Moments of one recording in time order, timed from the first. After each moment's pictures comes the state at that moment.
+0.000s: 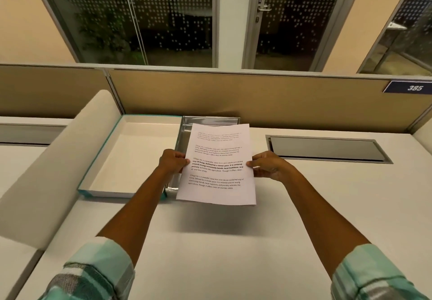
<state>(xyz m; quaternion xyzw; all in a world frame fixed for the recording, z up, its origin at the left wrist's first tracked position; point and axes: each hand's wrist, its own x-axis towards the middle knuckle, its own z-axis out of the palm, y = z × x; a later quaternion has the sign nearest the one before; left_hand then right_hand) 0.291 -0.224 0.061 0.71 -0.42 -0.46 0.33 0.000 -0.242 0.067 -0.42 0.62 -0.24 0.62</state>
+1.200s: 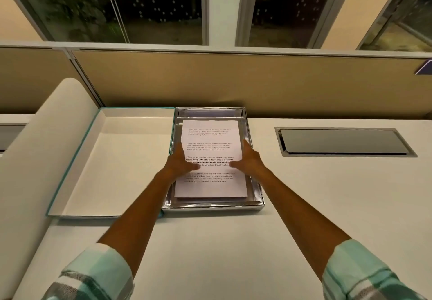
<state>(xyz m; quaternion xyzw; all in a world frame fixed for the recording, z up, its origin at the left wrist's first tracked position) 0.301 -0.311 -0.001 0.66 -0.57 -0.43 0.21 0.084 -0.320 -0.007 -0.59 0.68 -0.18 0.39</state>
